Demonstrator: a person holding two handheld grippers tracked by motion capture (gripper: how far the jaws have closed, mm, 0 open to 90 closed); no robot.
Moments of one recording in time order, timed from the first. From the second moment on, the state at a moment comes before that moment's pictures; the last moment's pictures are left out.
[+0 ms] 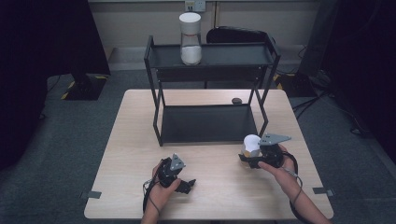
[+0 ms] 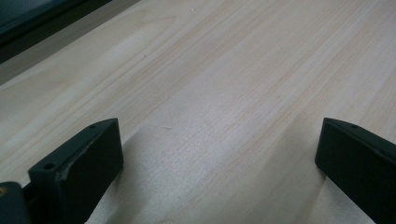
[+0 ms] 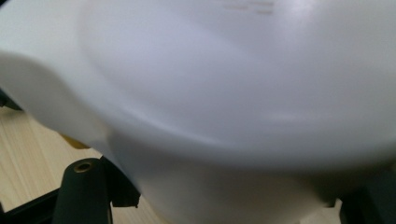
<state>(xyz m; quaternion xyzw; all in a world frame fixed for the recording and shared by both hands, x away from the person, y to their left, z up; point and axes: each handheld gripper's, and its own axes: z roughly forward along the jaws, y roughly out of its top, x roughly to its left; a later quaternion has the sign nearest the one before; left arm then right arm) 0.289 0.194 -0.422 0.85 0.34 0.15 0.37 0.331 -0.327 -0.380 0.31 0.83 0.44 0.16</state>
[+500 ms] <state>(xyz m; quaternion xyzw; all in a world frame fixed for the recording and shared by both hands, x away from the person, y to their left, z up) 0.288 0.193 -0.422 0.85 0.34 0.15 0.37 0.353 -0.312 -0.357 0.31 0.83 0.43 0.16</state>
